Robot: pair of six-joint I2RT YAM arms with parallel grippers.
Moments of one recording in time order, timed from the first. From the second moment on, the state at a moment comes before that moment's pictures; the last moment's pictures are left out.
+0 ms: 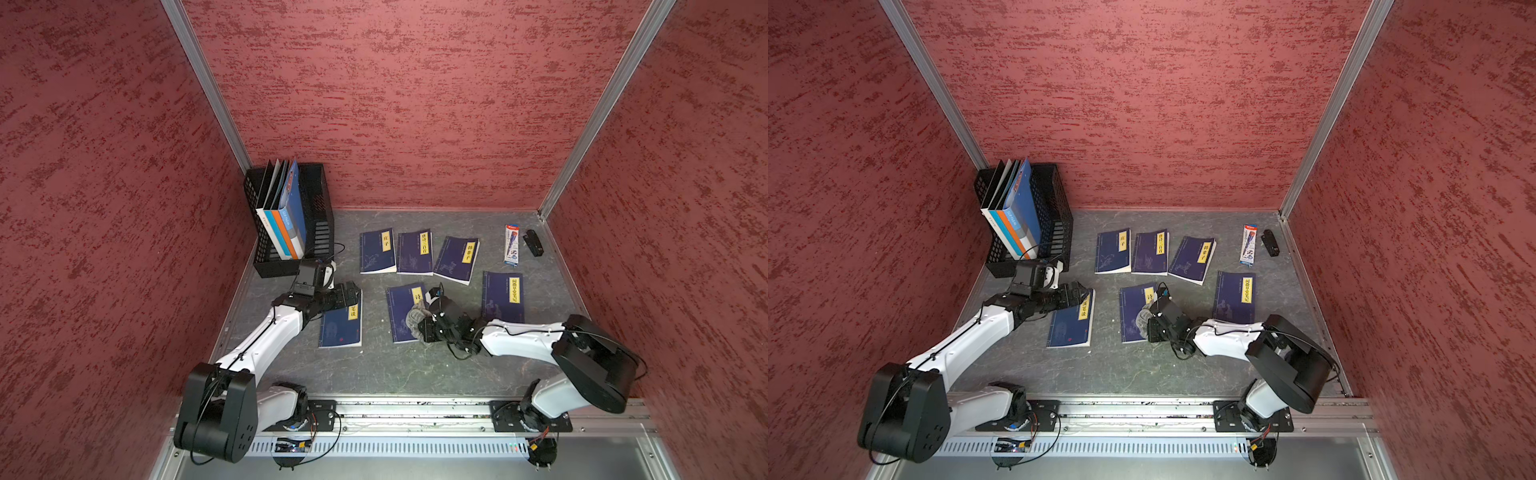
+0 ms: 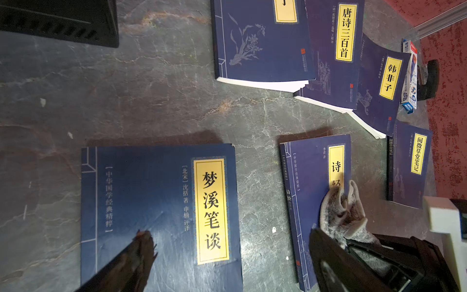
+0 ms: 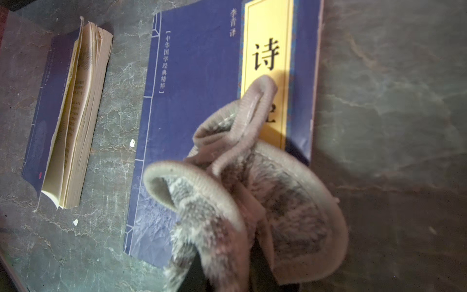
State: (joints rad) left arm -0.19 1.21 0.68 -0.36 0.29 -0.42; right arm 0.86 1.56 0.64 0.04 0.00 0.70
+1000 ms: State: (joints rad) left arm -0.23 1.22 0.69 -0.36 0.28 -0.43; right arm 0.96 1.70 0.70 0.21 0.01 0.72
